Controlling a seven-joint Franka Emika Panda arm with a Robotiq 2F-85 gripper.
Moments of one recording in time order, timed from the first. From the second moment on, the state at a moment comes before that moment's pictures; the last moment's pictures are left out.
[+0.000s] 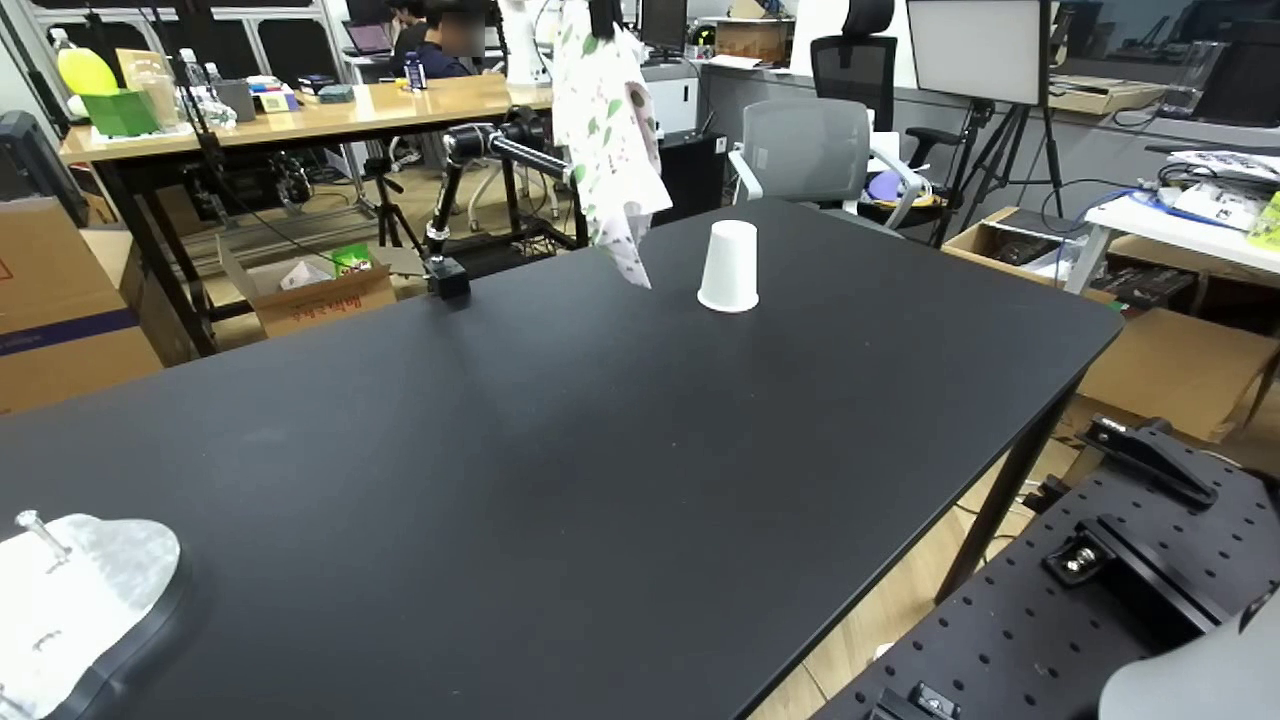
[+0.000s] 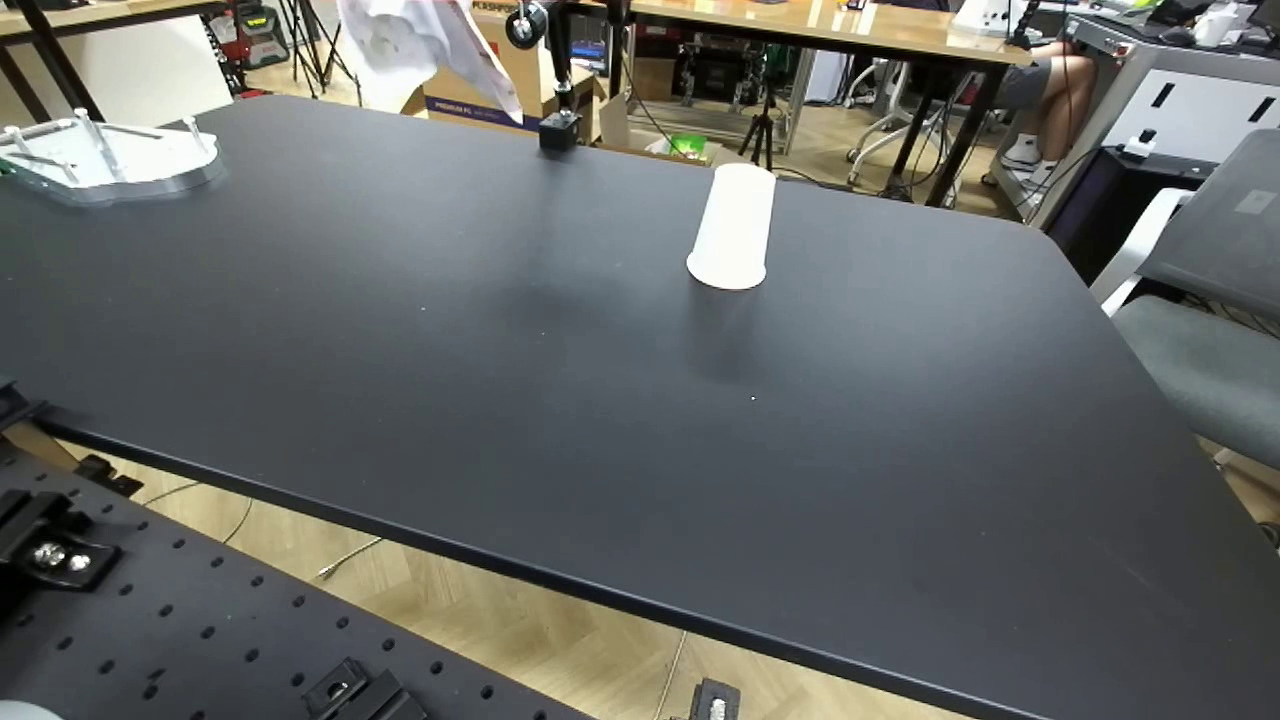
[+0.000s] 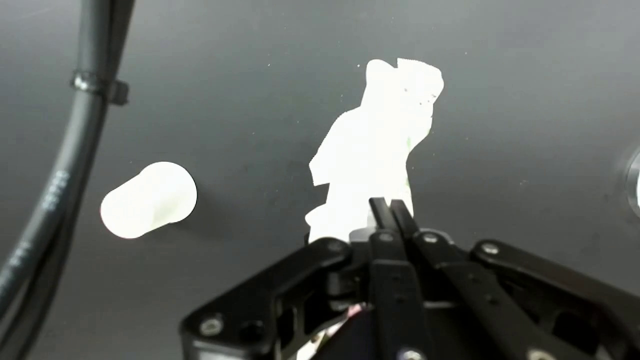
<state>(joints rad) 0.08 0.02 0.06 -1.85 -0.01 1.75 0.02</state>
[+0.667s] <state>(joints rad) 0.05 0.17 0.03 -1.69 -0.02 1.75 0.04</state>
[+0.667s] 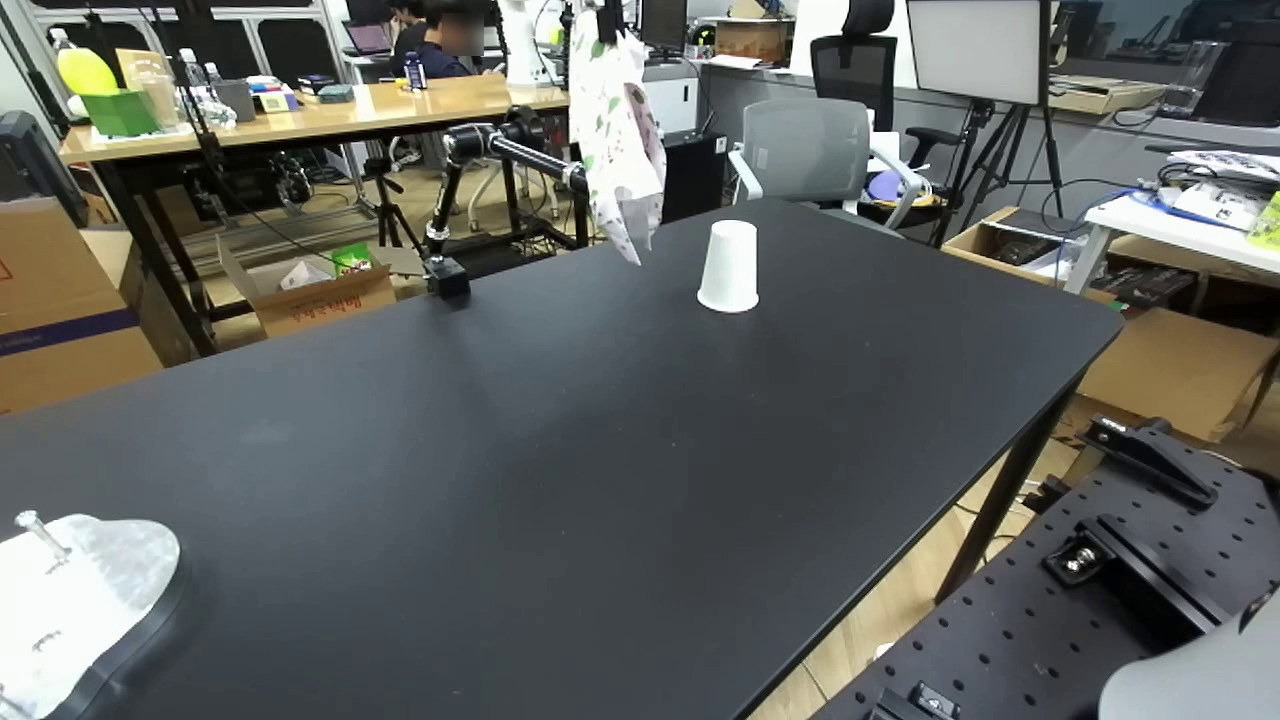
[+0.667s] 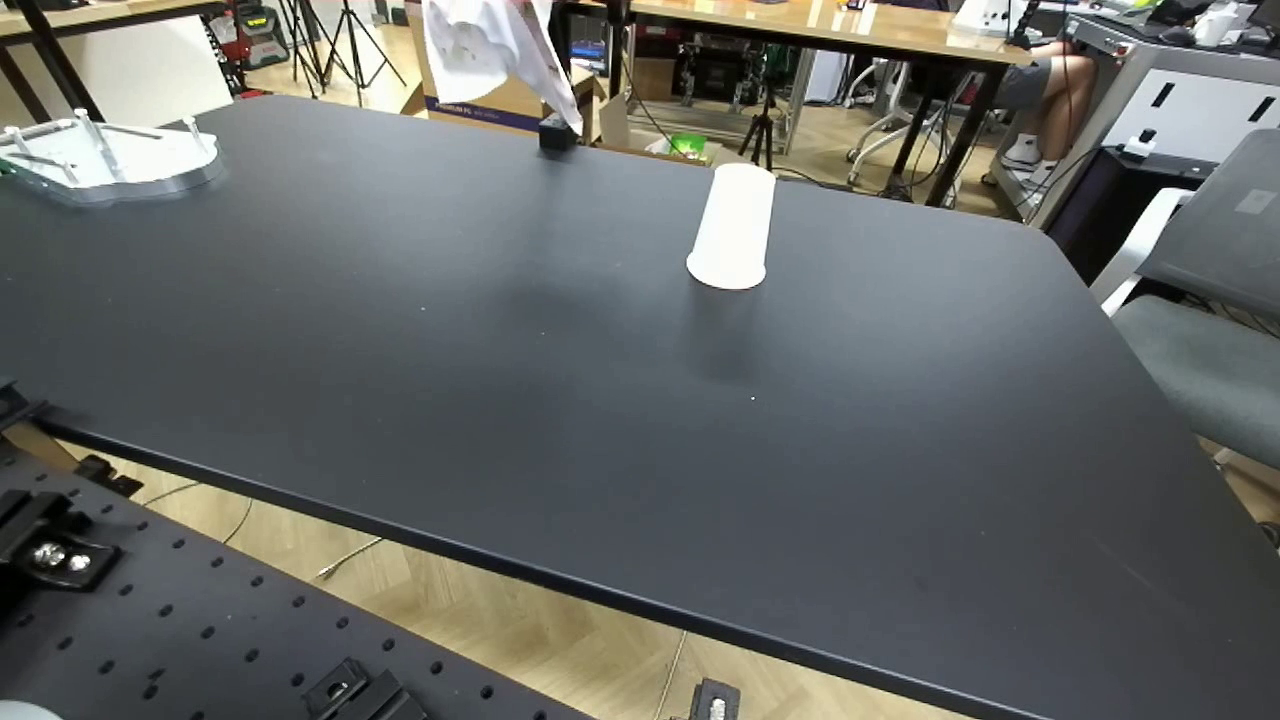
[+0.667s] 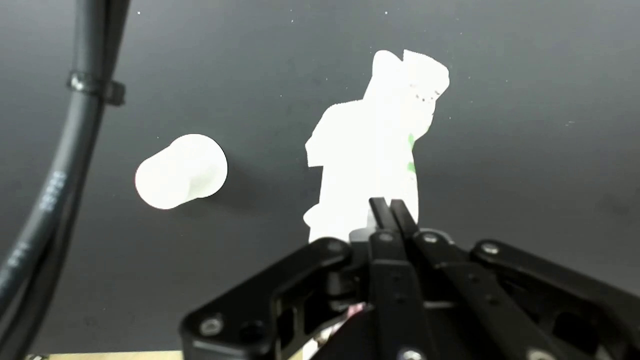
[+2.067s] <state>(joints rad) 0.06 0.37 0.03 -1.54 -0.02 1.75 0.06</state>
